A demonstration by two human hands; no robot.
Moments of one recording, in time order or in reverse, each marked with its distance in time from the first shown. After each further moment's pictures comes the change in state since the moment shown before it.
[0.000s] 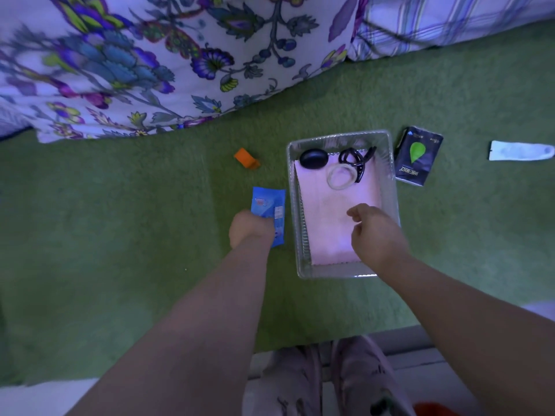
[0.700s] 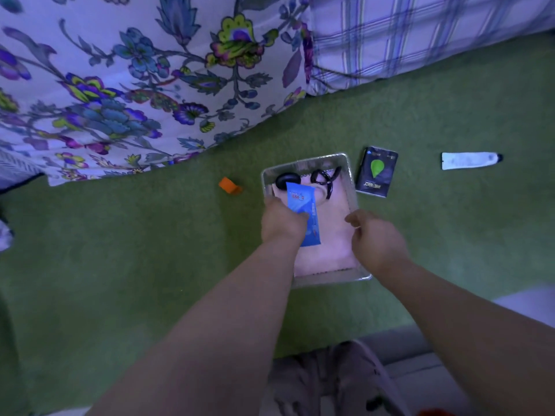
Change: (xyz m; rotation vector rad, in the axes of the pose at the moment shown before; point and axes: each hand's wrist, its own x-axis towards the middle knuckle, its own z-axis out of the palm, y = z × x) left_hand -0.083 0.080 0.018 -0.050 -0.053 0.293; right_hand -0.018 0.024 -0.056 0.064 0.062 0.050
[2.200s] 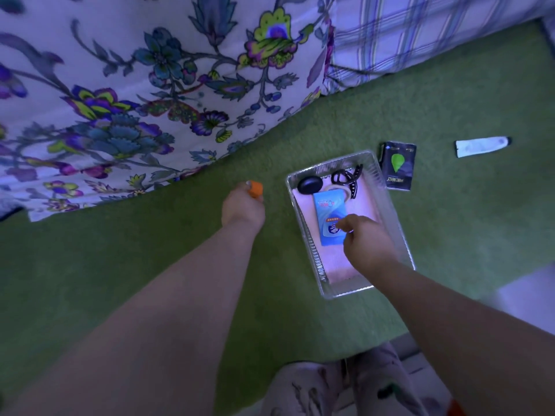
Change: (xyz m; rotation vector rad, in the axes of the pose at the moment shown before) left_hand 0.100 -0.035 -0.102 0.229 -0.011 0.199; right_hand 0.003 -0.078 0.061 0.047 0.037 0.133
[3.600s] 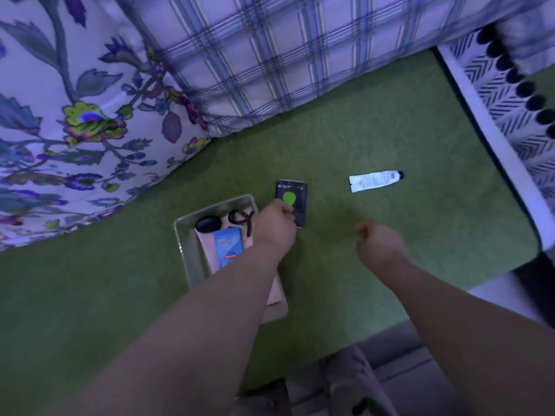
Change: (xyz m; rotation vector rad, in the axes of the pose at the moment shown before) left_hand -0.086 0.230 0.175 -0.066 -0.129 0.082; right_hand 0.091 0.212 -0.165 0.072 -0.073 0.175
